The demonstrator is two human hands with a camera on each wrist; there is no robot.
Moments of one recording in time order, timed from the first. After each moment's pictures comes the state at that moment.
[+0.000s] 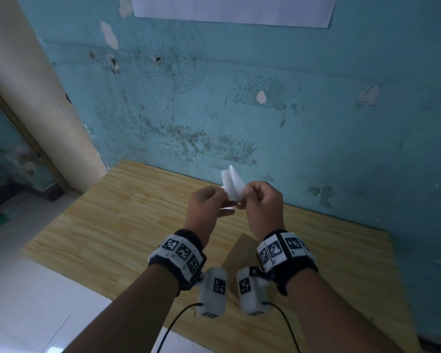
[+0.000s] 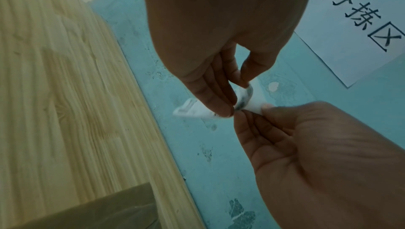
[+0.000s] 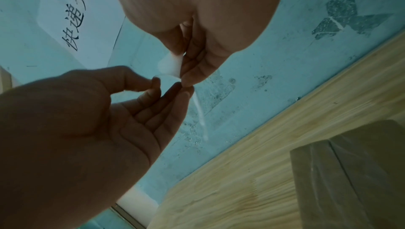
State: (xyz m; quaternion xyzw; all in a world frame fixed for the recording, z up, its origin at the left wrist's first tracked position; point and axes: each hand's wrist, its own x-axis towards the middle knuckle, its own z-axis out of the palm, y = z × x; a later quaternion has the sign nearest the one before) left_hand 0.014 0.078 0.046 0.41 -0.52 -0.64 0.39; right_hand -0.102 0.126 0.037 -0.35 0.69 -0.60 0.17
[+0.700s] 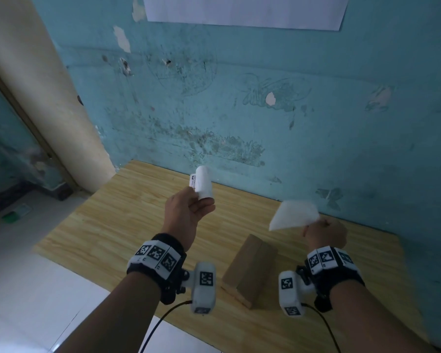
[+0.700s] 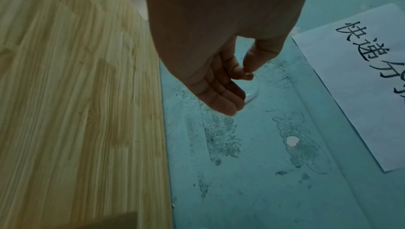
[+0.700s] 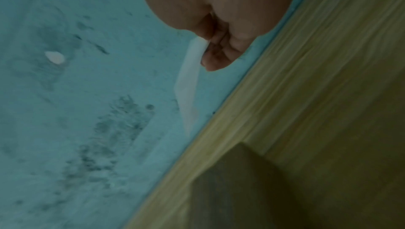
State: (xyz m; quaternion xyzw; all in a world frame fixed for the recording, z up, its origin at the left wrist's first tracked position) left_hand 0.064 0.060 0.050 0.37 -0.31 -0.73 0.47; right_hand -0.185 0.171 -0.015 -0.05 0.86 -0.49 0.11
